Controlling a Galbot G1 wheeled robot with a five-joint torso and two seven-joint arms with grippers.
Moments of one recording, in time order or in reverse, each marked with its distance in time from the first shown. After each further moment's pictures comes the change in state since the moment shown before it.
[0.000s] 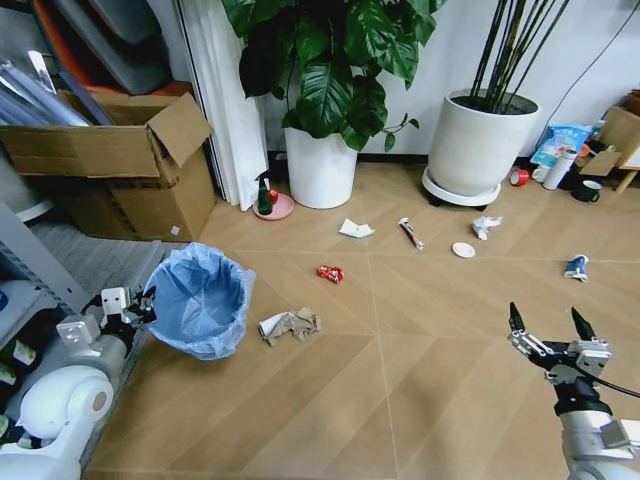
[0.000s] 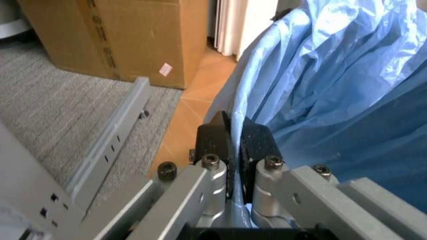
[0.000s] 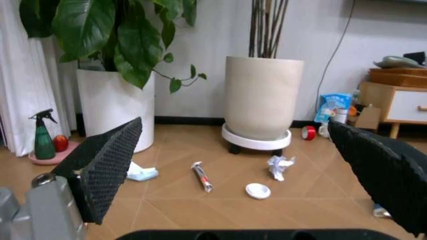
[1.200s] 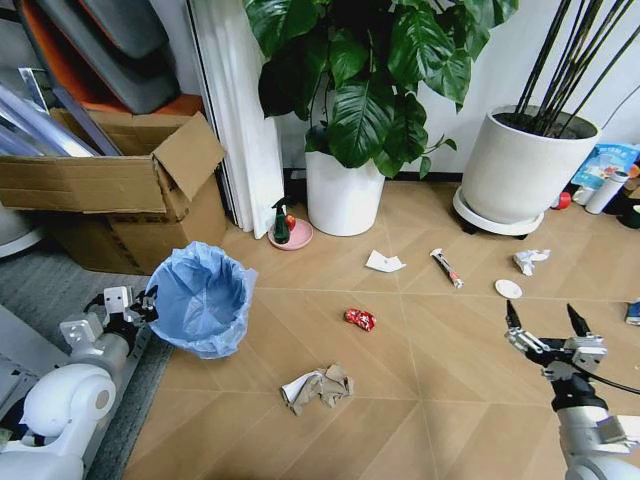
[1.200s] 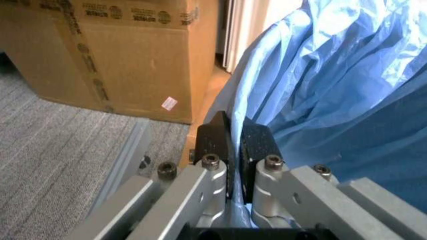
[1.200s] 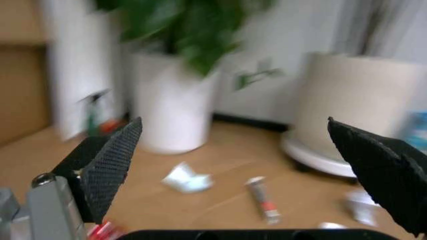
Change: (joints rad) left arm 0.001 0.006 0.013 -0.009 -0.001 0.007 -0.006; right arm 0.041 -0.148 -0.071 -0.096 -0.003 0.014 -0.147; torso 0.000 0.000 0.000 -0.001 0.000
